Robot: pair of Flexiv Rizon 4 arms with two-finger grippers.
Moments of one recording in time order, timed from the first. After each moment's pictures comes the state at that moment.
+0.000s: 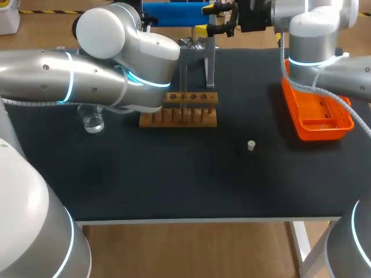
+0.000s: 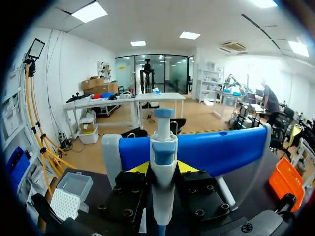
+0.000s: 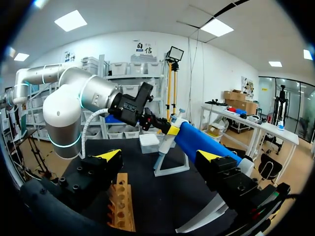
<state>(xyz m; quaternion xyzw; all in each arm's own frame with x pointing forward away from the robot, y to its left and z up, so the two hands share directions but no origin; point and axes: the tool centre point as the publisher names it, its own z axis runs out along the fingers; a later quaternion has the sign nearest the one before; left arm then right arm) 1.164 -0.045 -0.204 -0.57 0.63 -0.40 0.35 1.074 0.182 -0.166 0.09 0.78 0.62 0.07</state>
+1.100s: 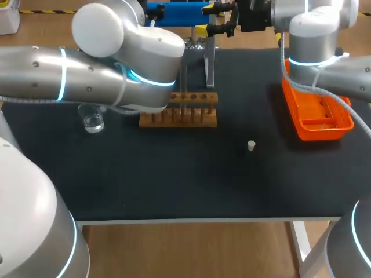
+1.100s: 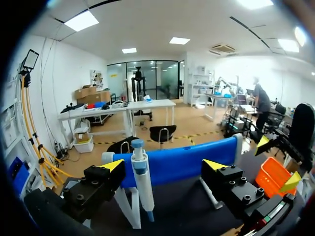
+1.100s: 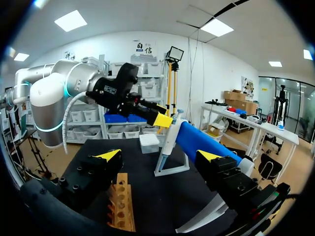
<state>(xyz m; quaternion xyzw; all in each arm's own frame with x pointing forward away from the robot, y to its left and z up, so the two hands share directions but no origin) 1.124 -0.074 -0.152 -0.53 0.65 -0.42 0.35 1.073 0.182 -0.166 0.09 0.78 0.62 0.07</state>
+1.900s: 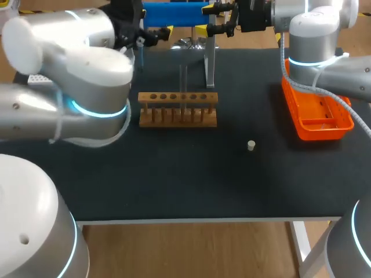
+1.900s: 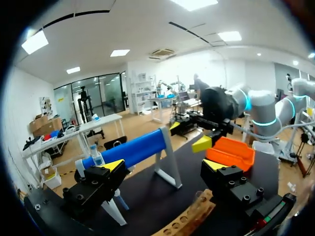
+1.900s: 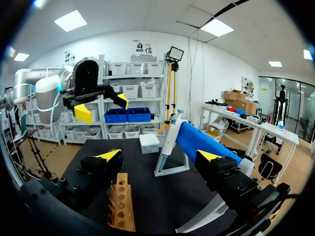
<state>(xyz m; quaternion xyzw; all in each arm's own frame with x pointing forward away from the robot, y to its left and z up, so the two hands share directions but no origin) 0.999 -0.112 -0.125 -0.31 0.76 -0.51 0.27 1.073 0.182 -0.166 0.09 0.78 0.62 0.07</state>
